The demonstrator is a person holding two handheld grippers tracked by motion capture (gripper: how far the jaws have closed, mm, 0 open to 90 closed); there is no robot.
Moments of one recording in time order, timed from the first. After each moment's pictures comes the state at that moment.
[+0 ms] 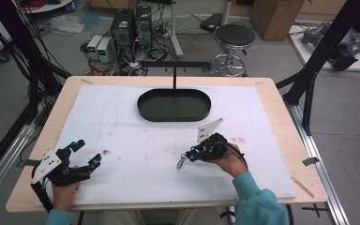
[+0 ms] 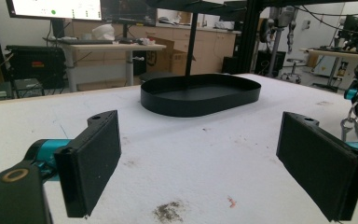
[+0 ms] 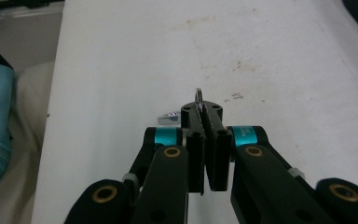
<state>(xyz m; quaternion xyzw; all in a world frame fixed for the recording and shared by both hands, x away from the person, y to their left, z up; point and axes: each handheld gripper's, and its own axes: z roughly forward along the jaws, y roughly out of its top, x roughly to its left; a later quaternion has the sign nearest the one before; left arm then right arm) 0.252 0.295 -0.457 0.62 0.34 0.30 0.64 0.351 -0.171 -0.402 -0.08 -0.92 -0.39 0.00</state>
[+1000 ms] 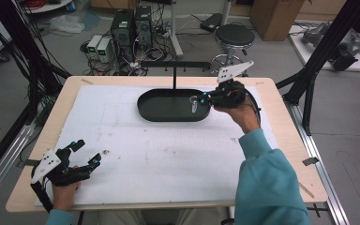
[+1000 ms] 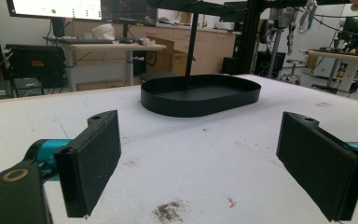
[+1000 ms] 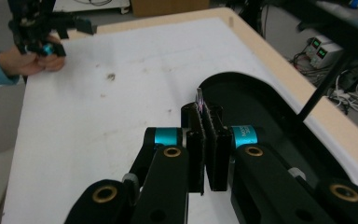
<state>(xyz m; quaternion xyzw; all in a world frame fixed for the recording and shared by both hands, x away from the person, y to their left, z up) 0.252 0.295 -0.457 0.62 0.34 0.30 0.64 0.425 -0.202 -0.268 -0.13 -0.86 -0.48 -0.09</state>
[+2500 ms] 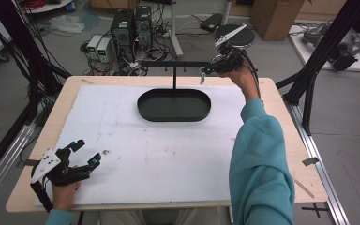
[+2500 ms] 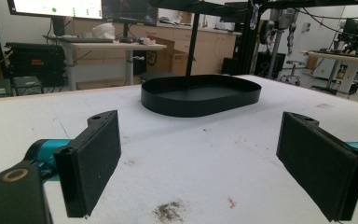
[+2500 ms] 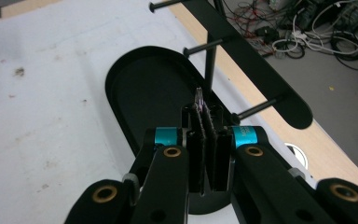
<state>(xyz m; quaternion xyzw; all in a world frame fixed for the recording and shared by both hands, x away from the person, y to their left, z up) 0.252 0.296 -0.457 0.62 0.35 0.29 0.64 0.537 -0.211 -0.247 -0.23 -0.89 -0.38 -0.10</state>
